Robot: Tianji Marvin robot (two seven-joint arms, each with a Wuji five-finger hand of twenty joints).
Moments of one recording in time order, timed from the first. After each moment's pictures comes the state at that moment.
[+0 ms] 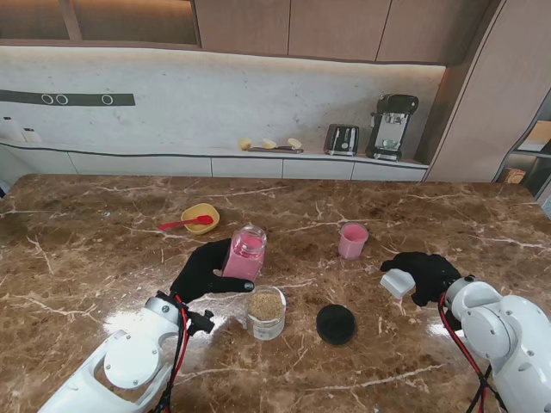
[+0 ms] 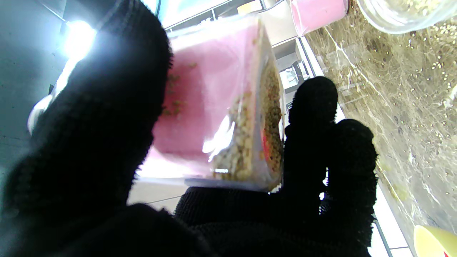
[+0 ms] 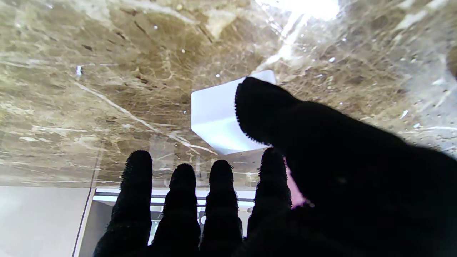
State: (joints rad) left arm 1.64 -1.18 -1.15 -1.60 0.02 -0.38 0.09; right arm -1.62 -1.00 1.51 -1.48 -1.03 -0.23 0.29; left_hand 0.81 -0.89 0.53 -0.17 0.78 0.09 0.65 0.18 1.11 0.12 0.10 0.66 1.08 0.27 0.70 0.91 0.58 0.32 1.25 0.88; right_hand 0.69 -0.84 1.25 -0.12 0.34 -0.20 0.15 0.64 0.27 -0.03 0.27 0.33 0.23 0.00 0.18 0.29 0.14 0.10 0.56 0.64
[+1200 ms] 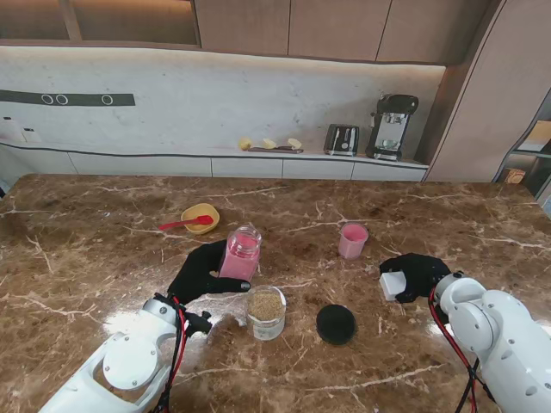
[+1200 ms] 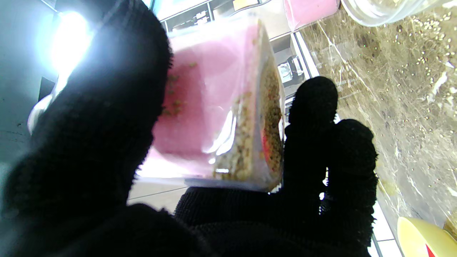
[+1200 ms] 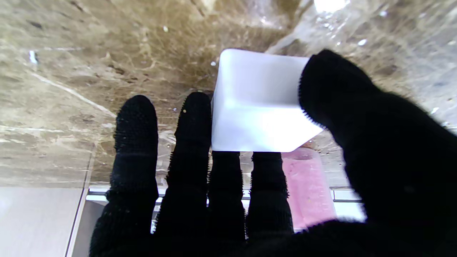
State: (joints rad) left arm 1.65 -1.18 -1.15 -1.57 0.01 -0.39 0.10; right arm -1.53 -1.00 1.41 -1.36 -1.02 -0.20 0.20; left_hand 0.81 -0.89 0.53 -0.17 0.78 0.09 0.65 0.18 1.11 0.12 0.10 0.66 1.08 0.27 0.70 0.91 0.58 0.32 1.25 0.88; right_hand 0.46 -0.91 1.11 -0.15 0.50 -0.14 0.38 0.79 0.59 -0.08 0.50 0.54 0.84 -0.07 0.63 0.56 0.66 0.09 1.15 0.54
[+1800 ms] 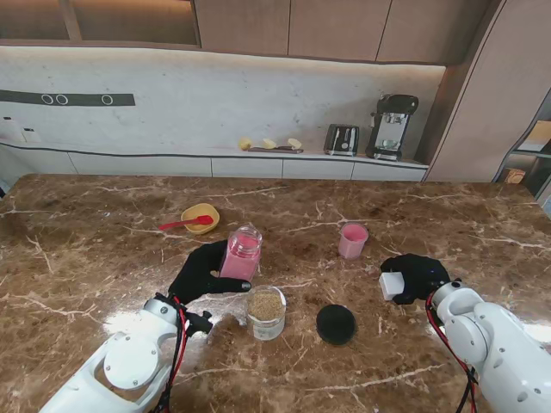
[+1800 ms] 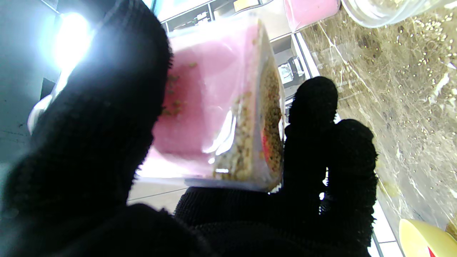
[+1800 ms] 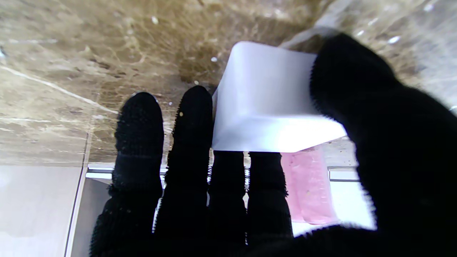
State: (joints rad) left arm 1.64 -1.18 -1.15 -1.56 0.01 -0.40 0.10; right arm -1.53 -1.01 1.36 -1.27 -1.05 -0.21 -0.03; left_hand 0.81 -0.89 0.53 -0.17 0.78 0.09 0.65 0.18 1.11 0.12 0.10 0.66 1.08 0.27 0.70 0.91 0.58 0.32 1.25 0.88; right_hand 0.45 -1.02 1.12 -0.17 0.60 -0.12 0.57 0.86 0.71 -0.10 0.62 0.74 0.93 -0.06 0.83 0.64 0.79 0.05 1.24 0.54
